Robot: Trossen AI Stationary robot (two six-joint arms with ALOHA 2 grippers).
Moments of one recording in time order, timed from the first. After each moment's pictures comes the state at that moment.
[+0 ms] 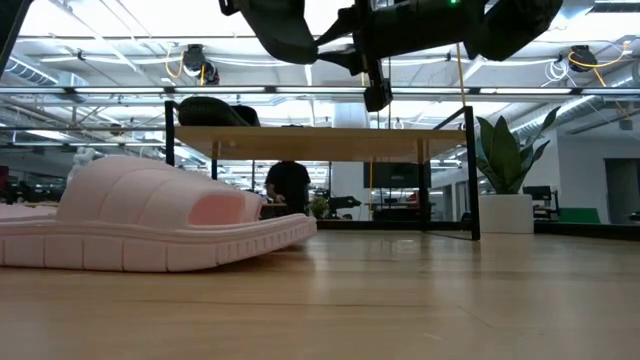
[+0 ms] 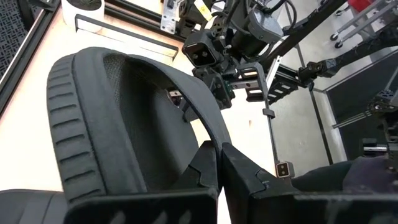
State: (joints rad) left arm 0.64 1.73 2.36 -1.57 0.79 0.18; right arm 0.07 1.66 0.84 0.97 0.65 0.95
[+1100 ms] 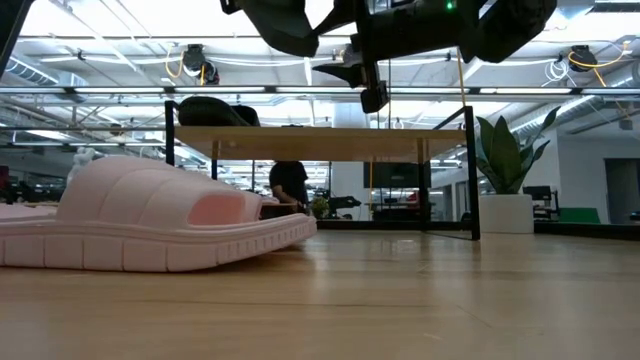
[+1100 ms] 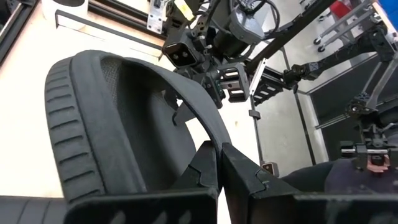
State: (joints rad) left arm 0.63 1.73 2.36 -1.57 0.85 0.15; right arm 0.04 1.66 0.84 0.95 0.59 0.98
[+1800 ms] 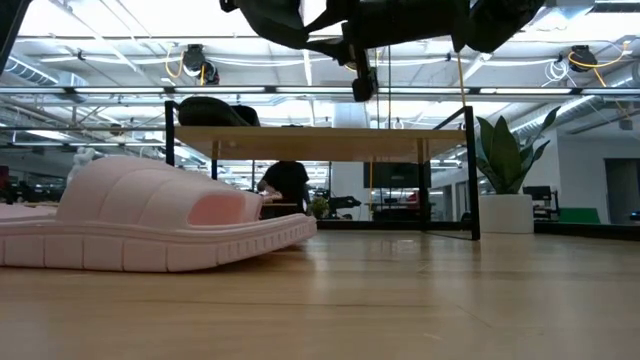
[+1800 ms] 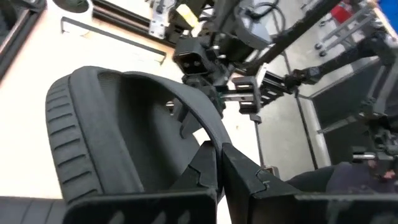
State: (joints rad) left arm 0.63 1.73 2.36 -1.55 0.83 0.13; right arm 0.05 1.67 0.91 0.90 0.53 0.88
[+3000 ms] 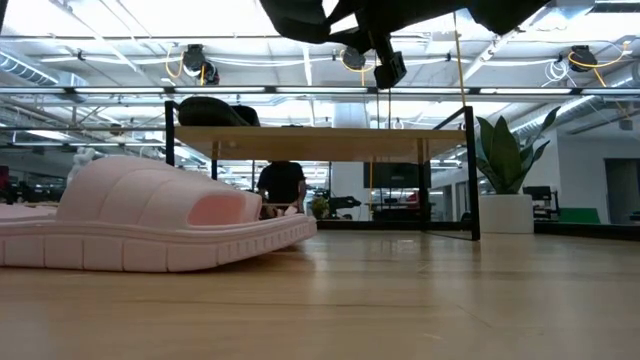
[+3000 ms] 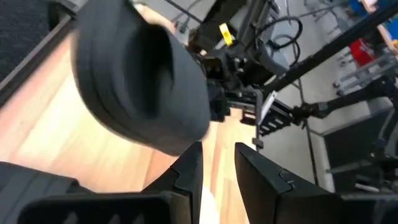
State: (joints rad) left arm 0.62 1.61 2.36 -1.49 0.71 -0.11; right arm 0.15 1.63 0.91 0.89 0.86 0.80
